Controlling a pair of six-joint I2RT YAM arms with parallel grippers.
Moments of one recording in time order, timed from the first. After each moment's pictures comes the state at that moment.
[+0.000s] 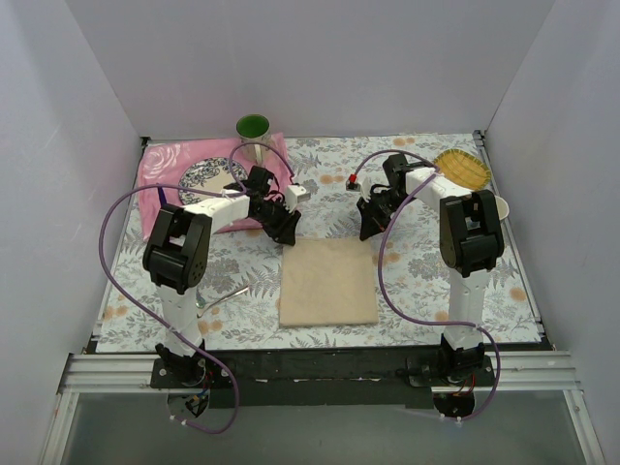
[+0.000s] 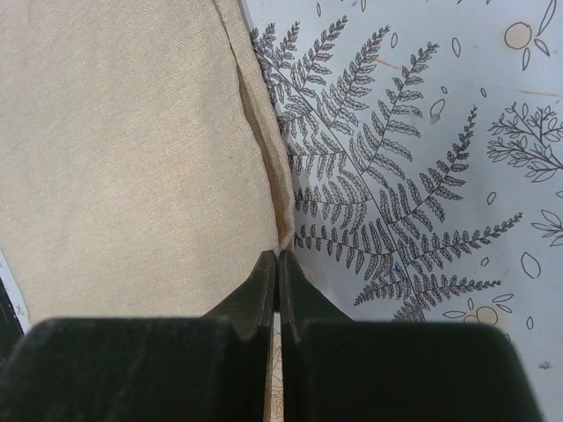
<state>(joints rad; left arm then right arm) -0.38 1.97 1.32 -0.46 0.59 0.45 0.28 2.09 1.54 -0.89 -0.76 -0.76</state>
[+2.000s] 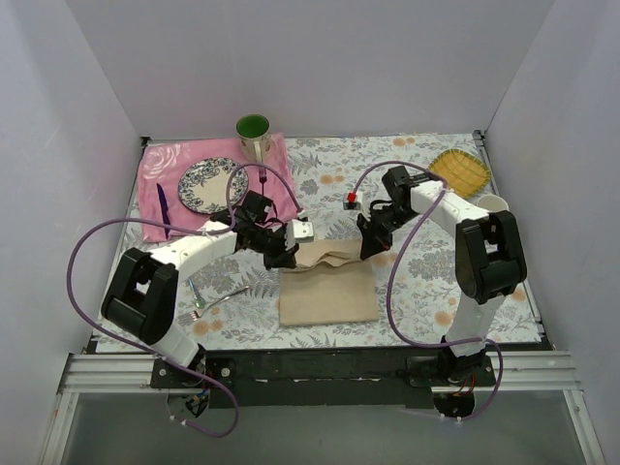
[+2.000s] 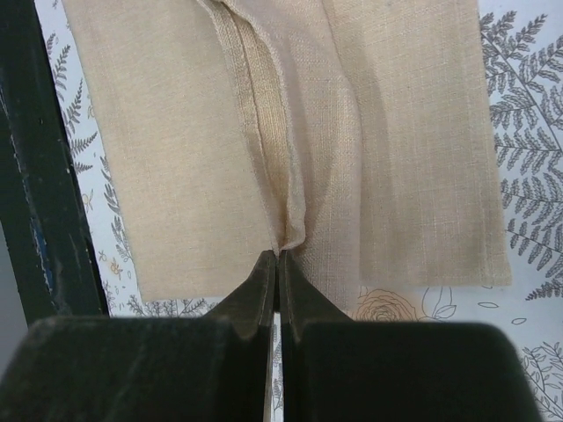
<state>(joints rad) -0.49 1.57 0.99 -0.48 0.69 0.75 0.34 1.83 1.32 -0.98 -0.82 -0.88</state>
